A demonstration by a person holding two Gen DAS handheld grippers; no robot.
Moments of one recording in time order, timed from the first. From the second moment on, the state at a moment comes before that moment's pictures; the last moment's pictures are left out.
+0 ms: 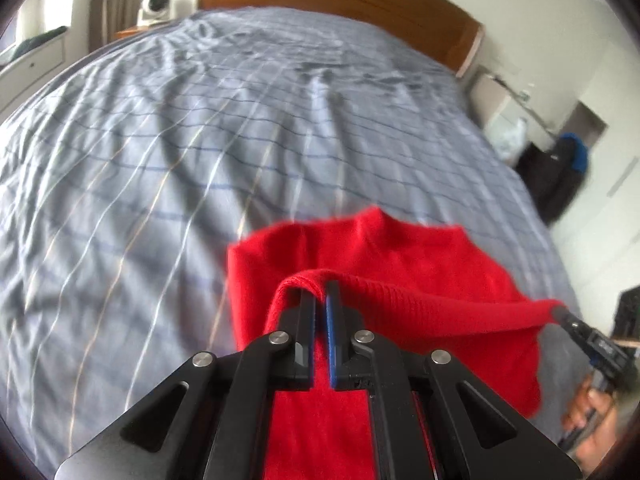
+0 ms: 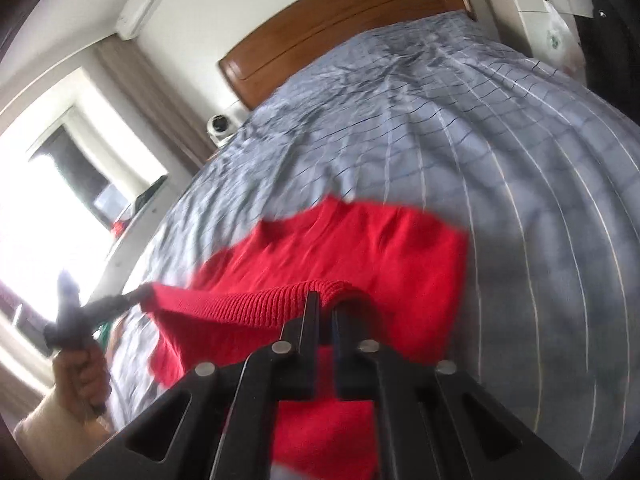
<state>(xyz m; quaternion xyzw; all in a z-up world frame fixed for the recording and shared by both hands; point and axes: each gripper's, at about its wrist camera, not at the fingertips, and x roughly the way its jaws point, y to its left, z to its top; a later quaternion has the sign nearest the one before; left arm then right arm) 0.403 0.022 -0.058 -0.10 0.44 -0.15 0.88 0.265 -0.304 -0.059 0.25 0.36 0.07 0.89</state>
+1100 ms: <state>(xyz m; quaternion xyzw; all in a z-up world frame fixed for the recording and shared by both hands) 0.210 -0.031 -0.131 0.12 0.44 -0.14 0.88 0.079 -0.304 -0.129 0.13 0.41 -0.07 0.90</state>
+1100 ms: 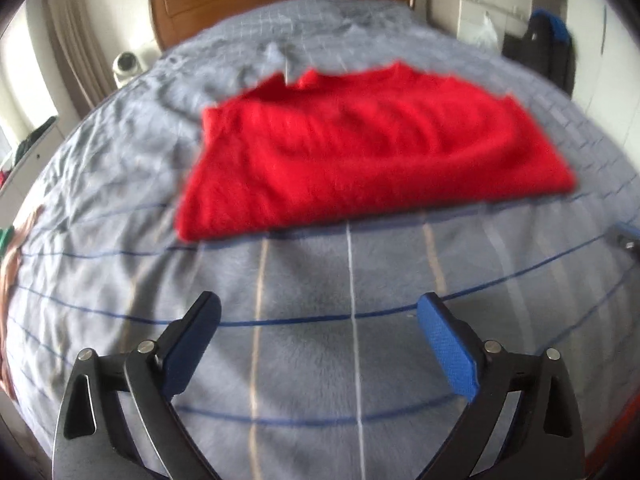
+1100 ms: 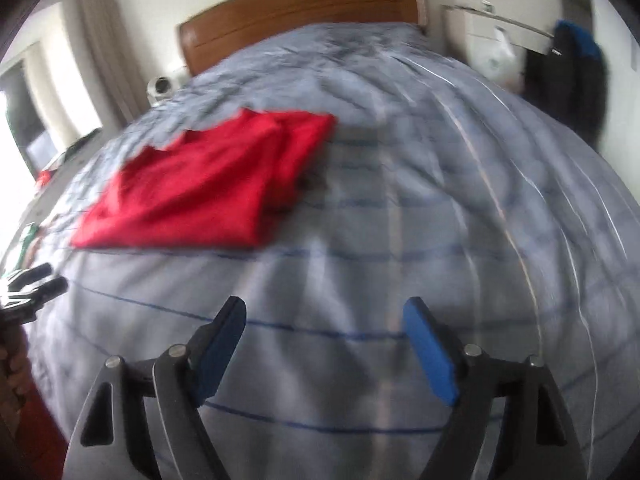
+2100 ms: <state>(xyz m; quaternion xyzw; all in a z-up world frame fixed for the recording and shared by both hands) 0.220 -0.017 -0.148 0.06 0.48 -0.16 0.86 0.076 -0.290 -0.148 0.09 0.40 -0.06 0.91</state>
